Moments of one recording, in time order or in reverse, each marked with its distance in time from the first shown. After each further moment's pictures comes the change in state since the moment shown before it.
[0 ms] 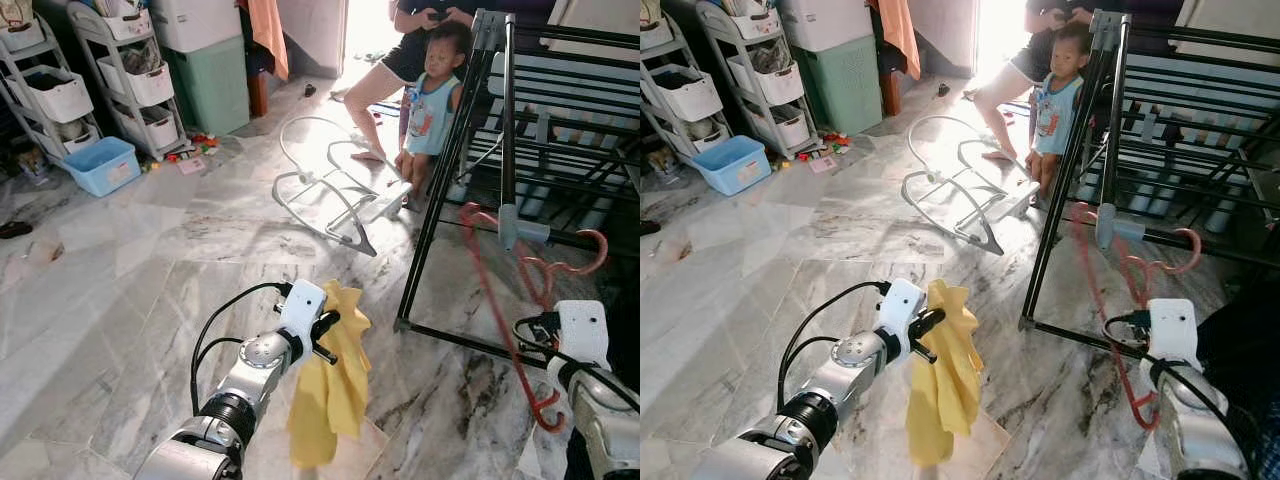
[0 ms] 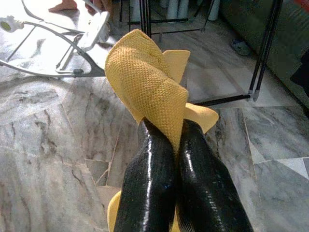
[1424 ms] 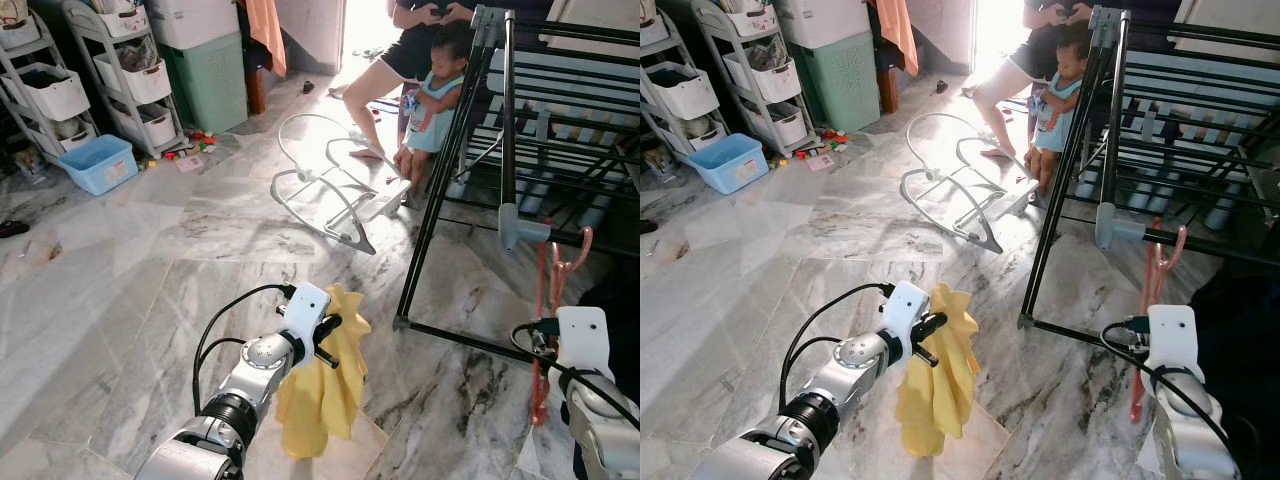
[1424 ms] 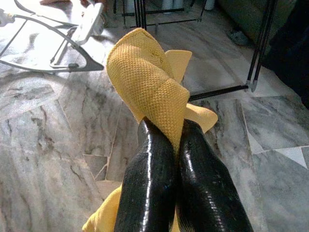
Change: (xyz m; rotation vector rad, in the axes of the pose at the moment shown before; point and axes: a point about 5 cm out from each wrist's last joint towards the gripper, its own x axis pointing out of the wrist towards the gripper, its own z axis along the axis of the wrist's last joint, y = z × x) left arm 0.001 -0.003 -0.002 0.021 0.029 -0.016; right arm -0.003 0.000 -0.005 -0.046 0.019 -0.104
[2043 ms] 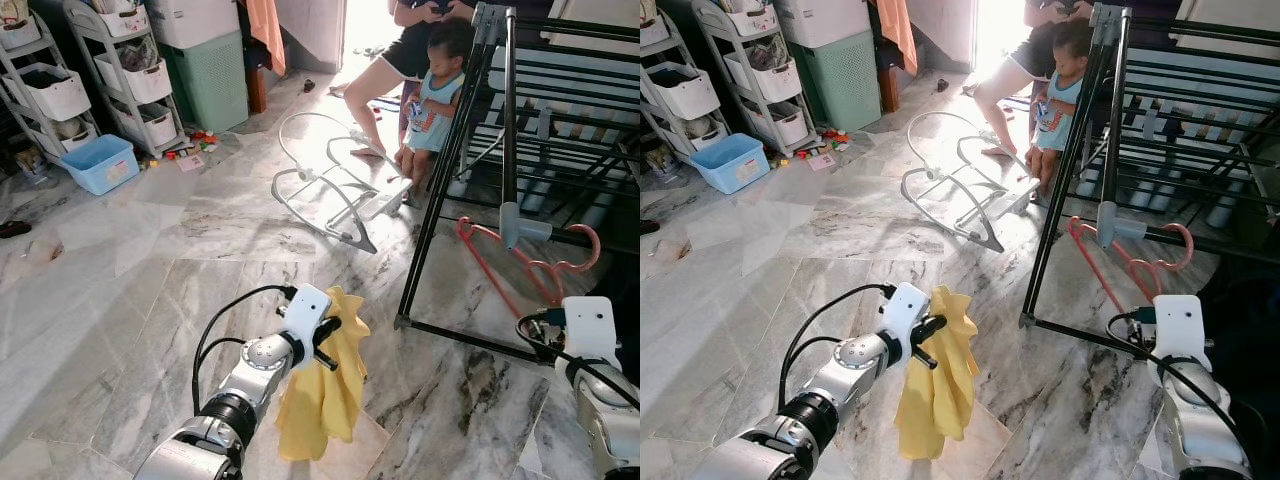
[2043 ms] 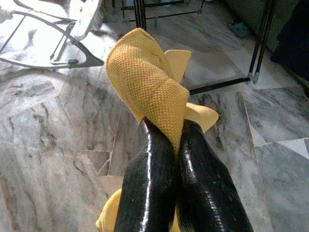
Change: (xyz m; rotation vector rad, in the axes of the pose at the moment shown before) left arm 0.000 0.001 -0.002 0.020 0.020 -0.005; right arm 0.005 -0.006 0.010 -0.014 -0.031 0.020
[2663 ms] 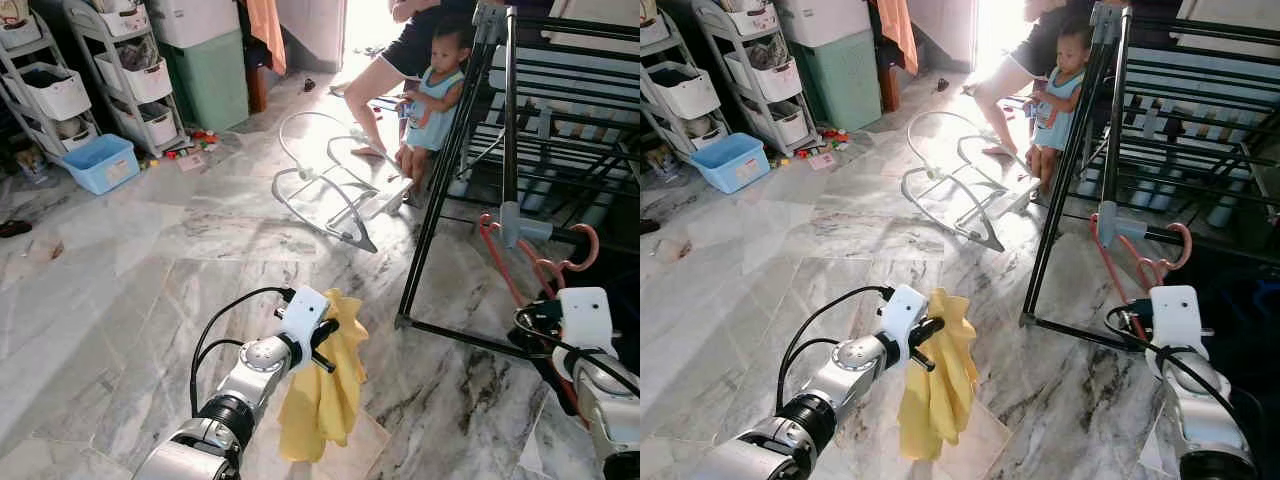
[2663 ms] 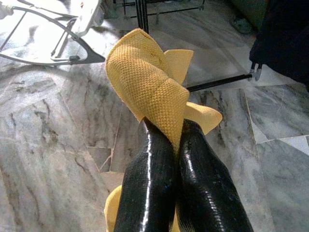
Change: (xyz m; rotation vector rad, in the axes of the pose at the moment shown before) left arm -0.002 0.003 -0.004 0.004 0.012 0.008; right arm 0.009 0.000 0.006 -0.022 -0.003 0.046
